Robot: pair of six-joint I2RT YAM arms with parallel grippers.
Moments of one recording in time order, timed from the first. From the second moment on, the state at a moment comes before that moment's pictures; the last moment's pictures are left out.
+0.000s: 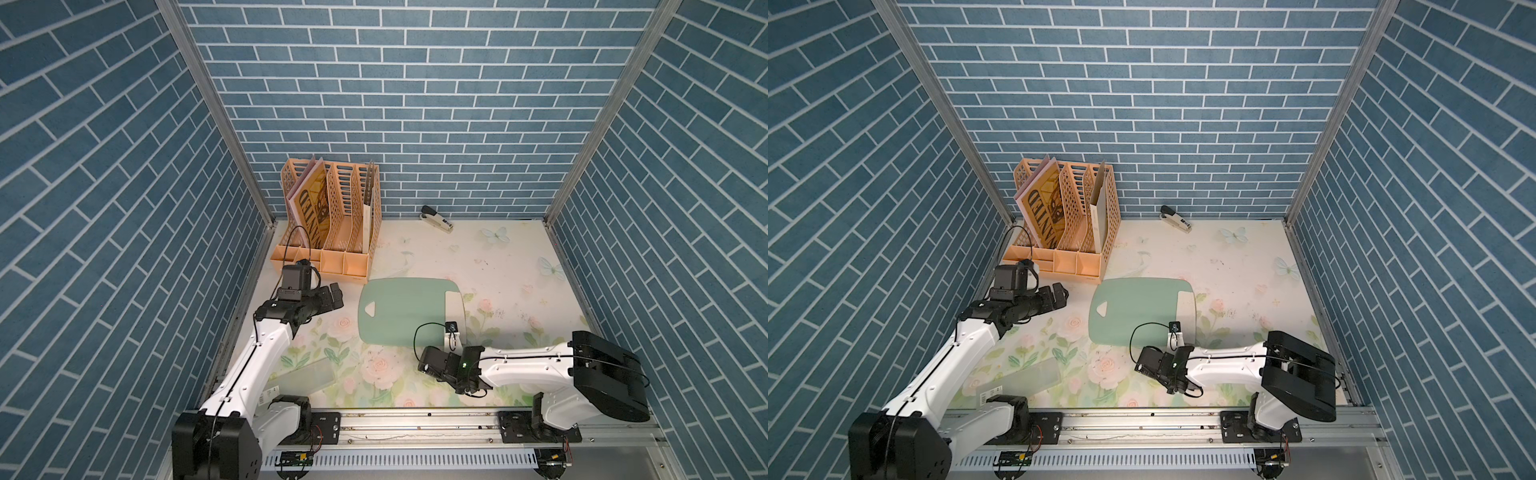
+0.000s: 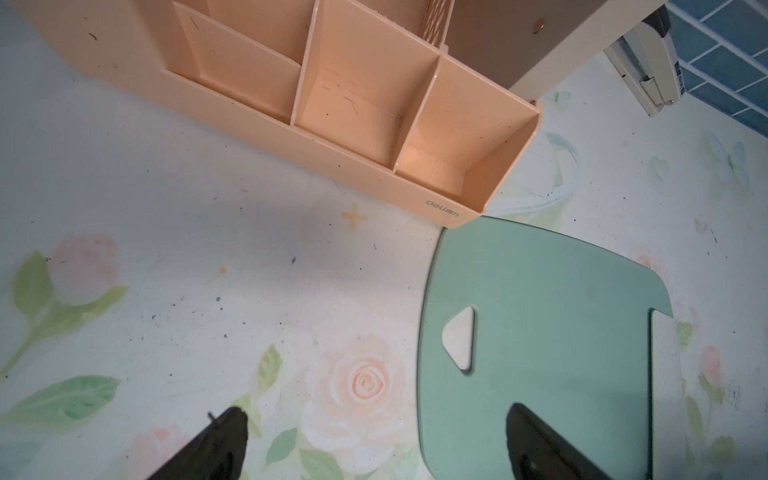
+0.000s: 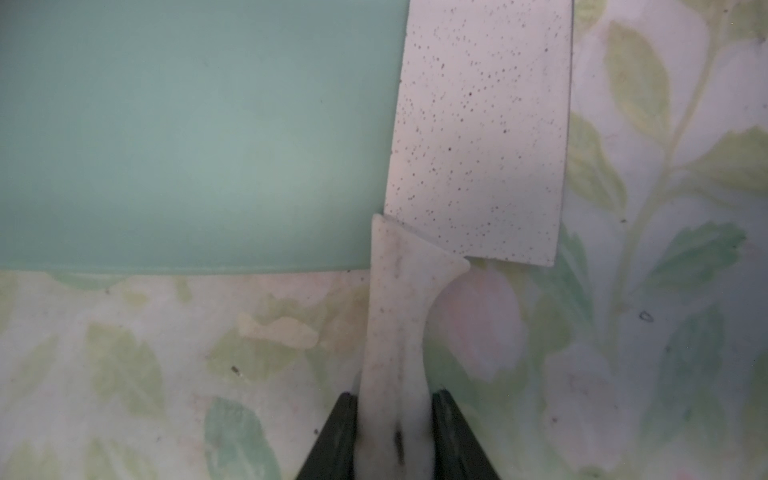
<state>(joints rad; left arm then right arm) -0.10 1.09 0.79 -0.58 0.10 -0.37 1.29 1.51 0.69 -0.55 0.47 1.13</state>
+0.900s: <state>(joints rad) -0.10 1.09 0.79 -0.58 0.10 -0.38 1.29 1.50 0.68 -0.54 0.47 1.13</state>
